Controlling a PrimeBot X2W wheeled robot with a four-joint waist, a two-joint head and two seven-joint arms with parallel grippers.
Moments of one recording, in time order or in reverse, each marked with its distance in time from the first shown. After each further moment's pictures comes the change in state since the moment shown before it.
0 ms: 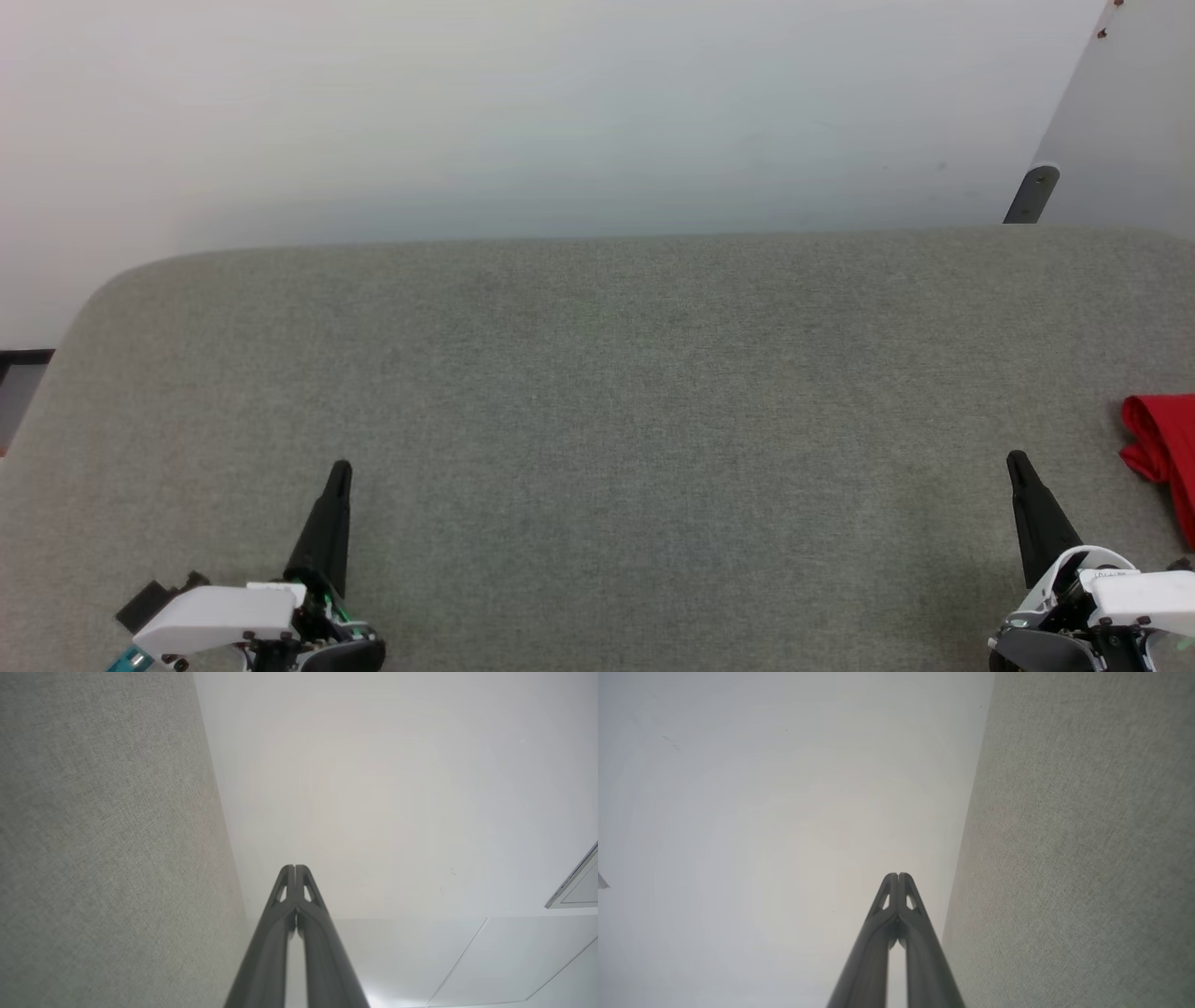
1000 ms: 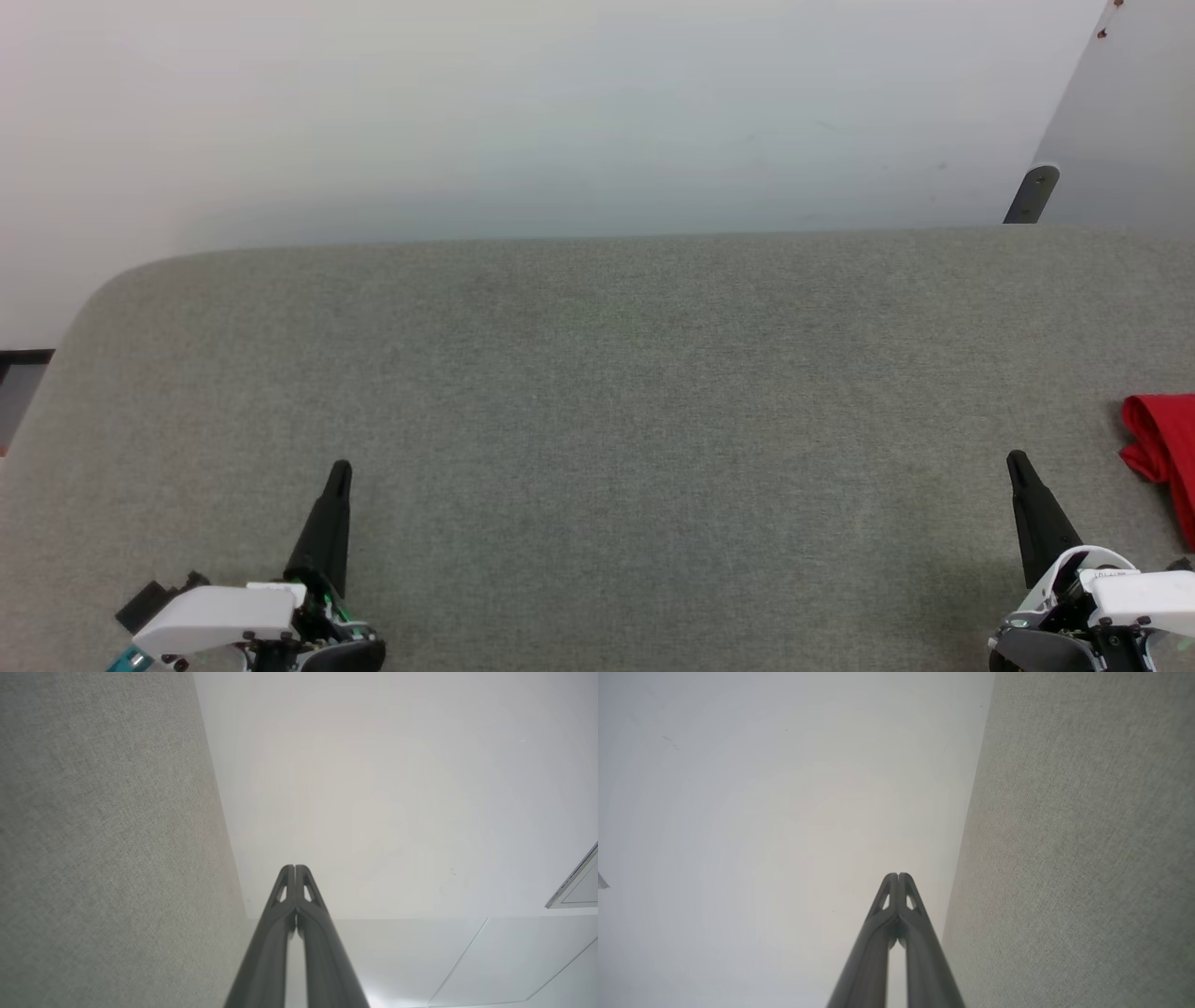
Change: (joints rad) left arm 0.000 0.002 -0.002 0.000 0.000 0.000 -0.003; right arm 0.000 0.000 0.000 0.000 0.000 0.000 0.000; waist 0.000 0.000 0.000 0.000
